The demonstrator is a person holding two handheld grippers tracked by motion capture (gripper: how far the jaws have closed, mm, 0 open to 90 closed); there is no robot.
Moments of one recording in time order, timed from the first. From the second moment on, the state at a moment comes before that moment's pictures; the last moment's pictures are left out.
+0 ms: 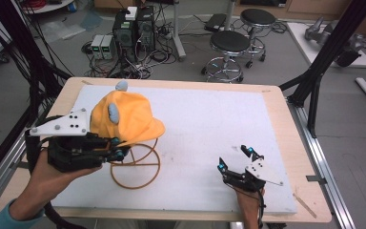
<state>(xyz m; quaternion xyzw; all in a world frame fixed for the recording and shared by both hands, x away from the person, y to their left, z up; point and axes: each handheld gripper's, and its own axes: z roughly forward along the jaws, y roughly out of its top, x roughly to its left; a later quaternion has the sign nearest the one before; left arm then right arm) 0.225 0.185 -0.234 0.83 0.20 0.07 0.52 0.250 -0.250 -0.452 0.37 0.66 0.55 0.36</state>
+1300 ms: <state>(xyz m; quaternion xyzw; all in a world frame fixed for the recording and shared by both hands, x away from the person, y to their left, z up) 0.216 0.178 -0.251 0.83 0.20 0.01 0.53 0.250 -0.250 -0.452 0.37 0.65 0.56 0.36</state>
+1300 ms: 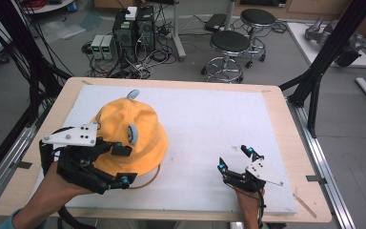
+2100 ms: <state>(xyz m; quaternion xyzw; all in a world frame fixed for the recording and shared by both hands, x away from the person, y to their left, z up) 0.201 0.196 -0.239 0.81 0.21 0.08 0.54 0.250 -0.249 -0.452 0.37 0.66 0.55 0.36</state>
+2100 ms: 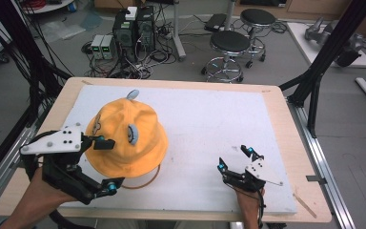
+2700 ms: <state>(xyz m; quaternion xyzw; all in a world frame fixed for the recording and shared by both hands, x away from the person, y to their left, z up) 0.228 0.242 -0.223 0.78 0.25 0.16 0.56 0.250 -0.249 -0.452 0.36 0.66 0.55 0.37</state>
